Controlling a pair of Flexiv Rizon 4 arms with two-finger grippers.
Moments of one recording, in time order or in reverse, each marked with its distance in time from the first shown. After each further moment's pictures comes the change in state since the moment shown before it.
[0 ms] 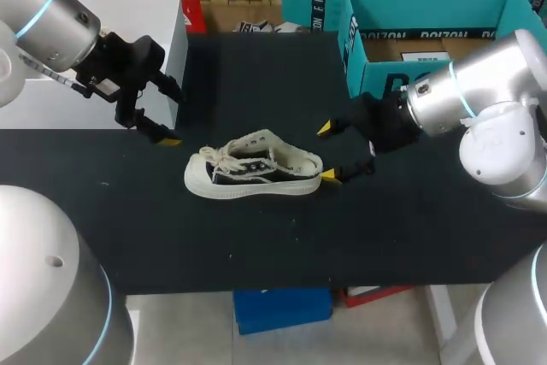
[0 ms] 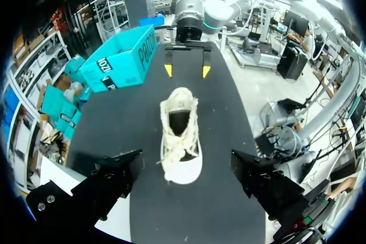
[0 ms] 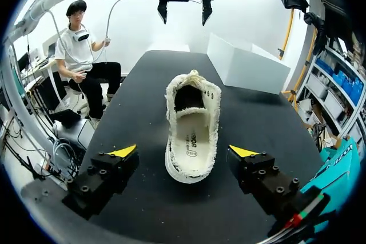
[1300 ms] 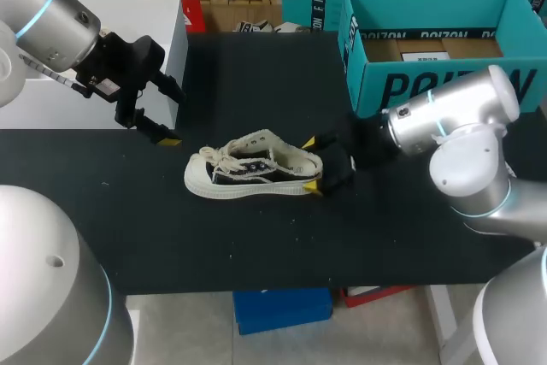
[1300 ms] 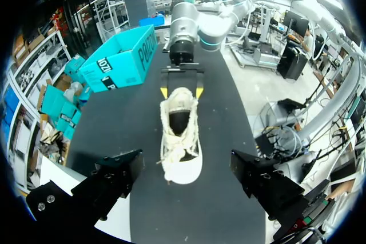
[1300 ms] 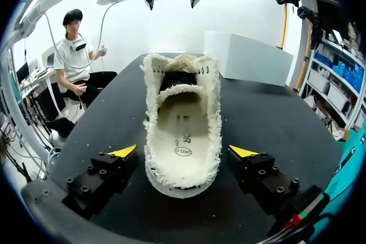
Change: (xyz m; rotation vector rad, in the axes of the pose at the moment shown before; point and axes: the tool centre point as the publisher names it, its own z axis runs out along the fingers) left arm 0.000 0.000 0.000 0.000 0.000 0.000; right arm -0.012 -0.029 0.061 -0.091 0.018 0.057
